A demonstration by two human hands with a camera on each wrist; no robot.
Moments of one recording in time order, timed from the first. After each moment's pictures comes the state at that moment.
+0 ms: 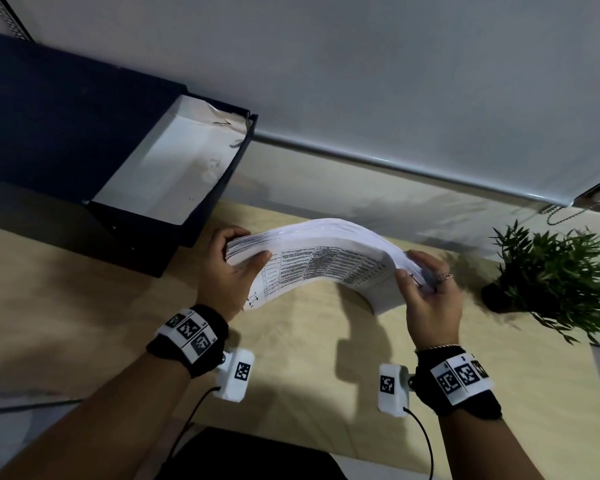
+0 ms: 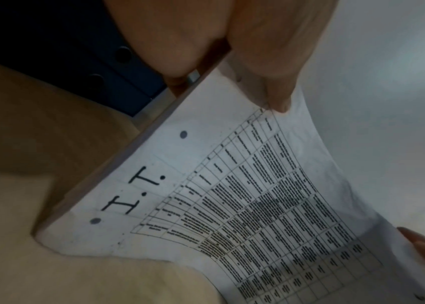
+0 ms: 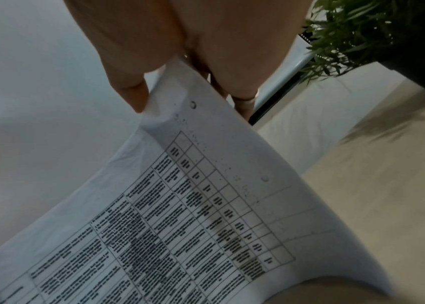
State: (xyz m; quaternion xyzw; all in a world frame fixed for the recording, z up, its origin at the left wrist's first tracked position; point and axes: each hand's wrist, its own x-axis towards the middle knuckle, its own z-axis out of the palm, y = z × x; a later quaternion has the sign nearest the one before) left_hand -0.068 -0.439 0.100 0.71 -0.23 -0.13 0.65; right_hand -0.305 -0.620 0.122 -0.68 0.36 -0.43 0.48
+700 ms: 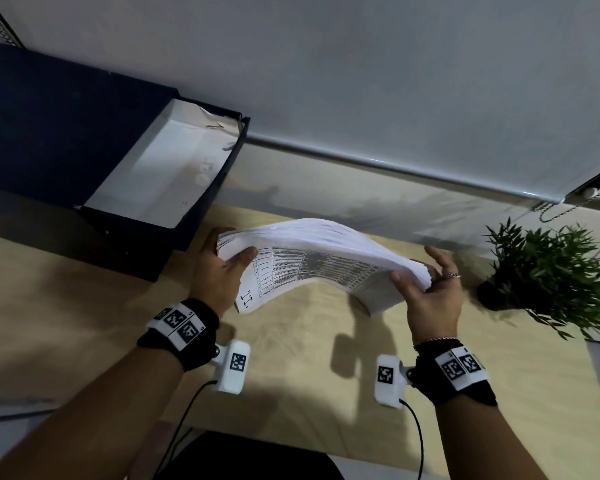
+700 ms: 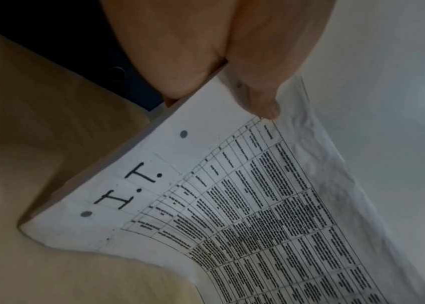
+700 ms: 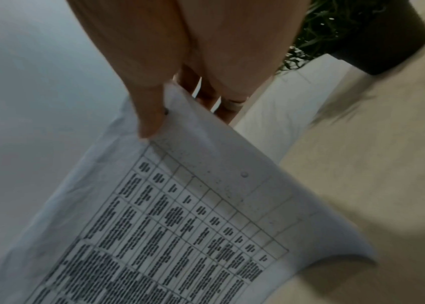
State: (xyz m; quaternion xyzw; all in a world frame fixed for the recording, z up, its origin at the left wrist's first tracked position) left_hand -0.056 -0.445 0.098 0.75 -0.22 -0.17 0.60; right_hand -0.310 -0.632 0.111 -0.60 0.41 -0.44 0.53
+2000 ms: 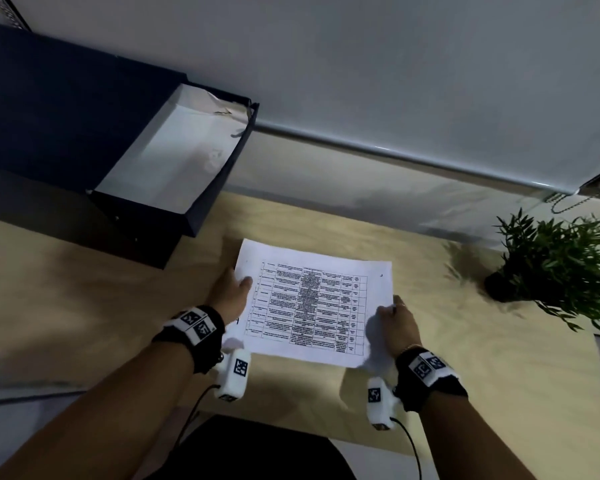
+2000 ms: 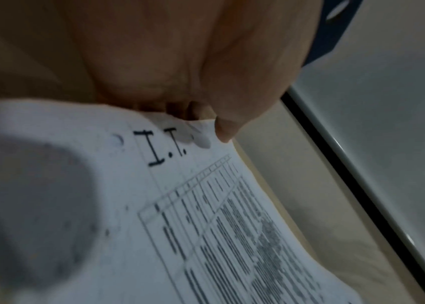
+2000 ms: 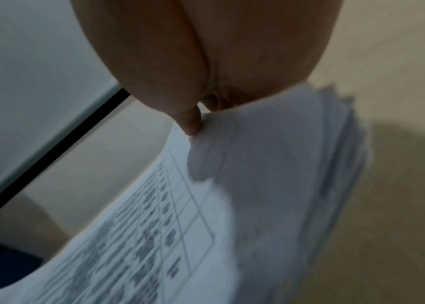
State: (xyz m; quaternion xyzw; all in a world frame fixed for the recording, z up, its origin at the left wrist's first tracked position) left_hand -0.057 -0.425 0.013 0.87 -0.16 -0.34 0.31; right_hand -0.322 -0.608 0.017 -0.65 0.59 -0.06 0.46
